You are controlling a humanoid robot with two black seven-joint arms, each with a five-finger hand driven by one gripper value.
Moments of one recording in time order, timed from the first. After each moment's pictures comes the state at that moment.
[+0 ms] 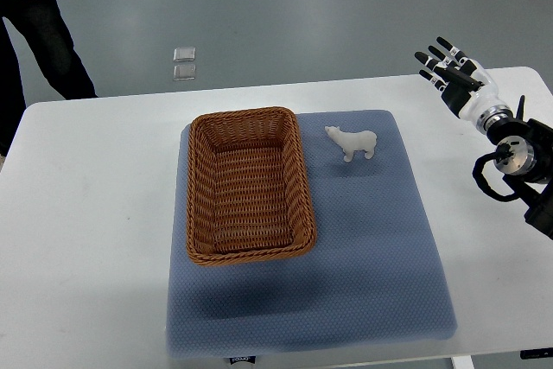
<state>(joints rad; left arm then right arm) 0.01 0.00 -0.16 -0.16 0.04 -0.02 0.06 0.77 -0.31 0.66 0.57 0.02 0.16 0.28</state>
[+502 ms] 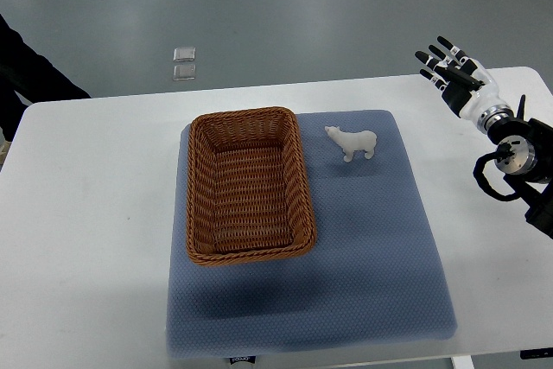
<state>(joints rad) 0.01 0.00 -0.16 -0.15 0.04 -0.02 0.06 0.77 -0.31 0.66 0.57 0.02 0.16 0.28</state>
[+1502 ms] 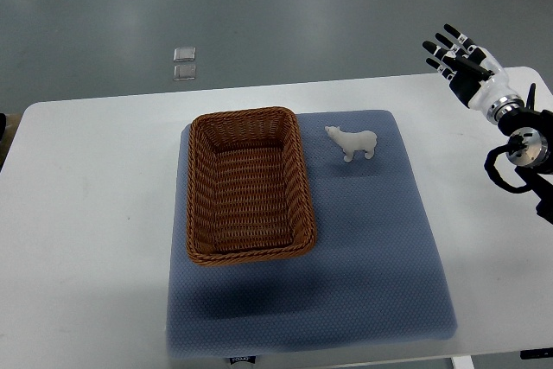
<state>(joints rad) 0.01 0.00 -0.16 -0.15 0.04 -0.02 0.06 0.80 -0.35 0.66 0.57 0.00 0.20 0.28</state>
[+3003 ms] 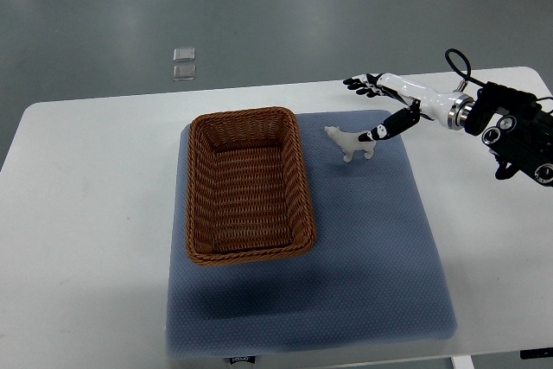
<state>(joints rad) 0.01 0.00 -0.16 -0.15 0.04 -0.02 0.06 0.84 -0.38 0.56 0.75 -1.27 0.25 0.33</state>
